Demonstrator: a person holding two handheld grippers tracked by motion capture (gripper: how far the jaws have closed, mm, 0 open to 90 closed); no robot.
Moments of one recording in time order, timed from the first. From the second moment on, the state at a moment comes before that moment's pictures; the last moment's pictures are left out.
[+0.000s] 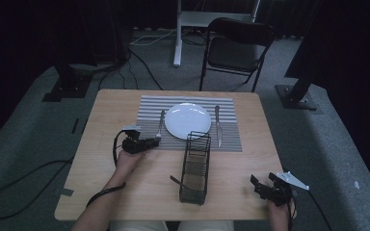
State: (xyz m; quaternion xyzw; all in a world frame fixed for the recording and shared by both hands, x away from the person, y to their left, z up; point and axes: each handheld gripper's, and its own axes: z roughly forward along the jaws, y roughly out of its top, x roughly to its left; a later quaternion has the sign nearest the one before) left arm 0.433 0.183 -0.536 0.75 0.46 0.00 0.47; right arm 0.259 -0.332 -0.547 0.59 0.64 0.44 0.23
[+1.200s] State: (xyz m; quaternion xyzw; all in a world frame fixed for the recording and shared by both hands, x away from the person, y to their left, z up) left arm 0.310 0.203 -0.478 0.76 0.40 0.08 0.50; right arm 0.261 -0.331 -0.548 0.59 0.64 0.43 0.23
